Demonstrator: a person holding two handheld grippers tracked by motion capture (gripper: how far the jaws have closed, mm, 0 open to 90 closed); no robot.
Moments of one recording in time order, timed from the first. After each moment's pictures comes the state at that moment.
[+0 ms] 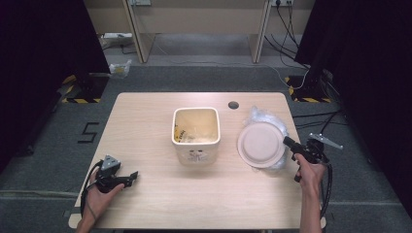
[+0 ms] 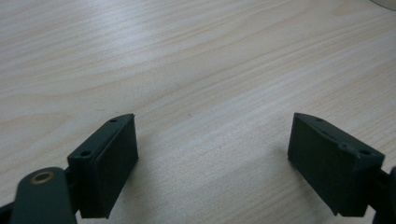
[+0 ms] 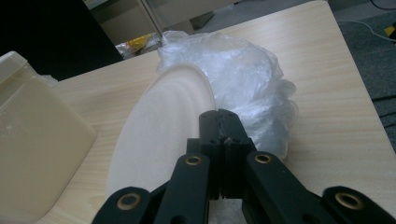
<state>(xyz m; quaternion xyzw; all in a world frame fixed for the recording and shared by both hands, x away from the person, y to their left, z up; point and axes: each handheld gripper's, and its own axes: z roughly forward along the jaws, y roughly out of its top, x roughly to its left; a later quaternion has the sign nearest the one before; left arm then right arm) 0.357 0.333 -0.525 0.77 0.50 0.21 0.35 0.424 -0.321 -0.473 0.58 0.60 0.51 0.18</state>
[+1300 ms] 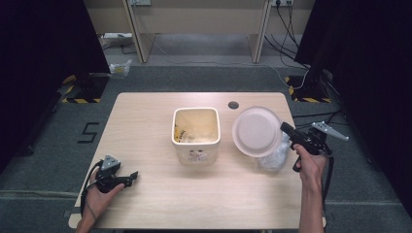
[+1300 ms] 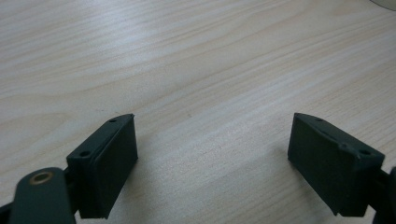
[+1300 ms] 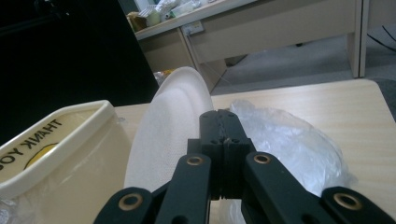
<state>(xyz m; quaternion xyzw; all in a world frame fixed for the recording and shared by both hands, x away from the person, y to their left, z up) 0.357 0.333 -0.525 0.77 0.50 0.21 0.35 0.420 -0.298 -0.410 0.50 0.61 0.58 0.20</state>
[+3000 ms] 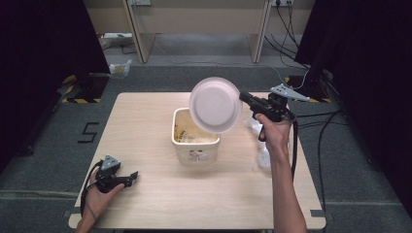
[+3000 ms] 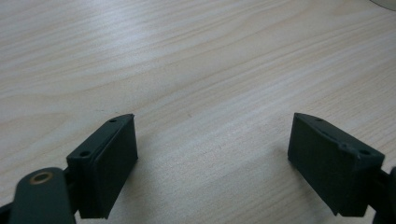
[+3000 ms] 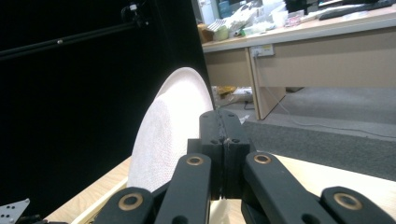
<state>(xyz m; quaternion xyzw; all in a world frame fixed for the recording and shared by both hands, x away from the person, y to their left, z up) 0.357 0.333 -0.525 0.77 0.50 0.21 0.35 0.464 -0.175 -0.324 0.39 0.65 0.63 0.17</state>
